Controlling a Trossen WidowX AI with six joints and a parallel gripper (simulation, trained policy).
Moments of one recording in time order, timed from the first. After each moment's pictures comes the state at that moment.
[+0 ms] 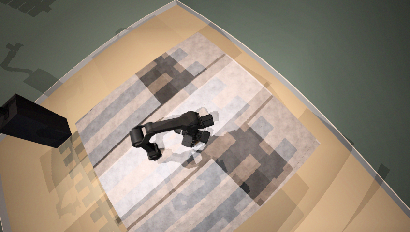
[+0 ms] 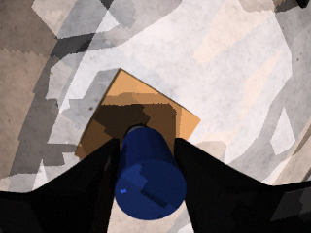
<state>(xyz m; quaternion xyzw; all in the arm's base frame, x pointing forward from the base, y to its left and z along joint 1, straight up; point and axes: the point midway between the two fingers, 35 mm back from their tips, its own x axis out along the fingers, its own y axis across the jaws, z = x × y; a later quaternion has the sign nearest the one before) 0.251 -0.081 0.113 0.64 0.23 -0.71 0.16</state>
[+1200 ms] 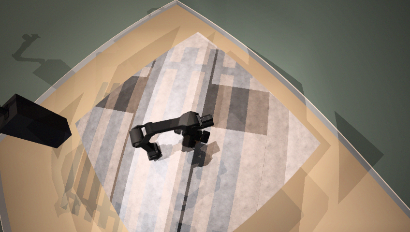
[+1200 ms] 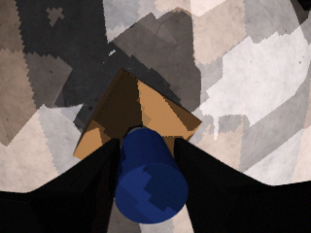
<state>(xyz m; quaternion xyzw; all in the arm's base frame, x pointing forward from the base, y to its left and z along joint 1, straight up) 0.251 -0.081 0.111 0.64 0.23 -0.71 0.16</state>
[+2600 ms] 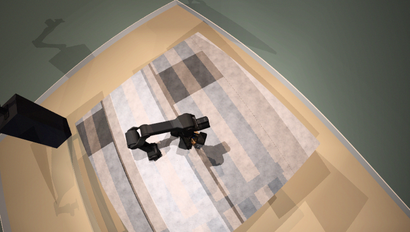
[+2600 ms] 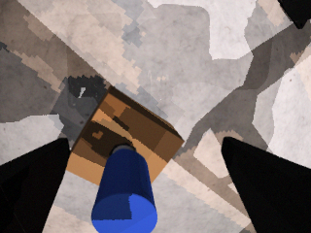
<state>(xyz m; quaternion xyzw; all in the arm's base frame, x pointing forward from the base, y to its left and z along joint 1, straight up) 0.232 -0.081 0.121 0.64 0.24 -0.70 0.19</state>
